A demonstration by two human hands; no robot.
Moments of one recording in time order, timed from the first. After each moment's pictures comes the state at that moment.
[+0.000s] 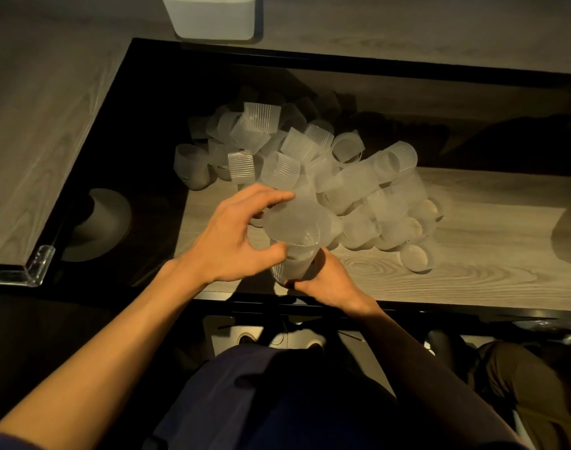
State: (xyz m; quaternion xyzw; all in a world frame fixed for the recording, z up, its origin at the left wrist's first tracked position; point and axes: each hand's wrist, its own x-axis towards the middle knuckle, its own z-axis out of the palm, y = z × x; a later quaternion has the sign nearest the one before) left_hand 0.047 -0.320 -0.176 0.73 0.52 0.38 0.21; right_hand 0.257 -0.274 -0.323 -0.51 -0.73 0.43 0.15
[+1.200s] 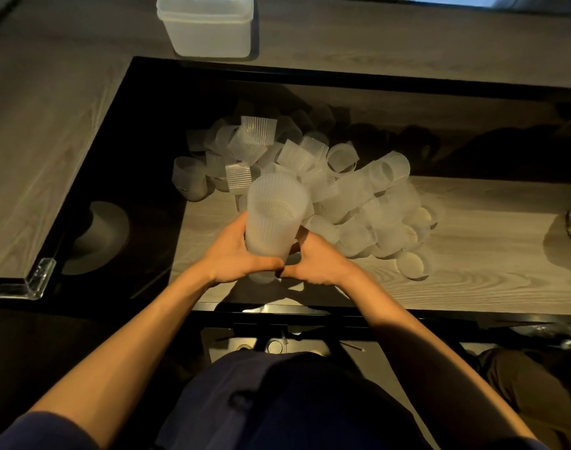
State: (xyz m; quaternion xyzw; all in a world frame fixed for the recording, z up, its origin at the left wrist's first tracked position) left_hand 0.036 -0.303 -0.236 0.58 0.62 0.33 0.41; right_hand 0.228 -0.240 -0.256 -0.39 -0.78 0.47 0.09
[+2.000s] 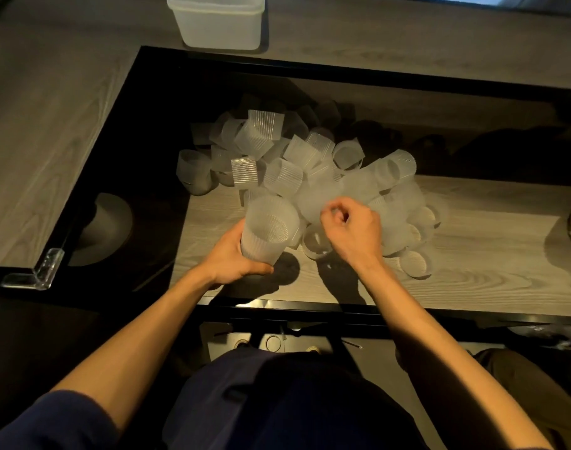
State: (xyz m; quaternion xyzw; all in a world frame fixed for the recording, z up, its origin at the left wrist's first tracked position) left_hand 0.018 -0.312 -0.281 0.52 0.65 0.32 0.46; right_hand 0.249 -0.230 -0.230 -0.57 -0.71 0.28 0.30
